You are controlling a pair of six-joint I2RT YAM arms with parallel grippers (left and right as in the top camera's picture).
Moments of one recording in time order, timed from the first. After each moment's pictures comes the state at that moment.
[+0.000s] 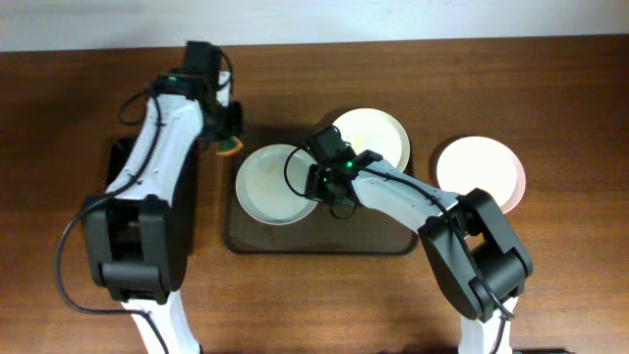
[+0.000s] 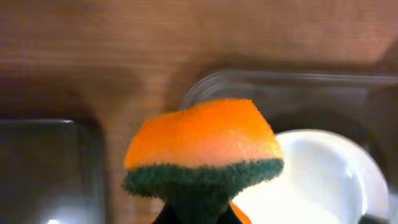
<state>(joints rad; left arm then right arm) -0.12 2.05 1.76 -0.95 0.02 -0.12 0.58 2.03 1.31 -0.47 -0.08 0.78</state>
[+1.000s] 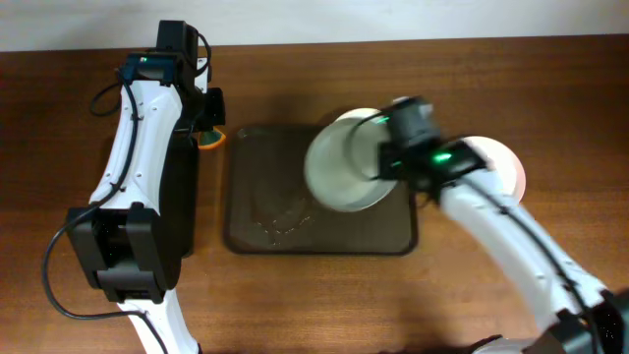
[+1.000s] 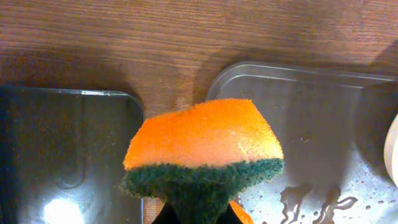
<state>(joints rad) -0.06 2.05 1.96 -1.19 0.01 -0.14 0.37 1.55 1.29 -0.80 0.18 0.39</state>
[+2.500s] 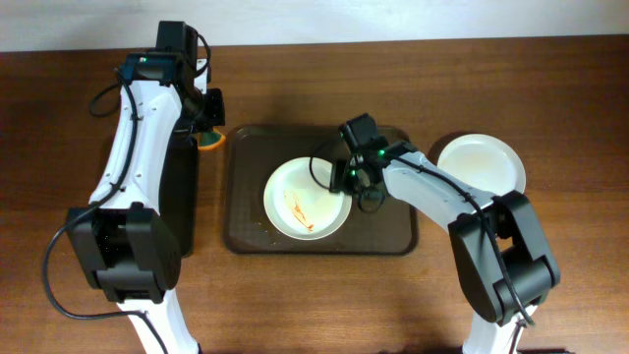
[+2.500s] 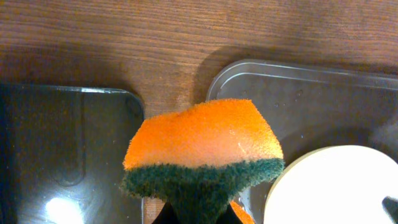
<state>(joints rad) -0.06 2.05 1.96 -1.19 0.01 -0.14 0.45 1.95 1.27 -0.50 -0.13 0.59</state>
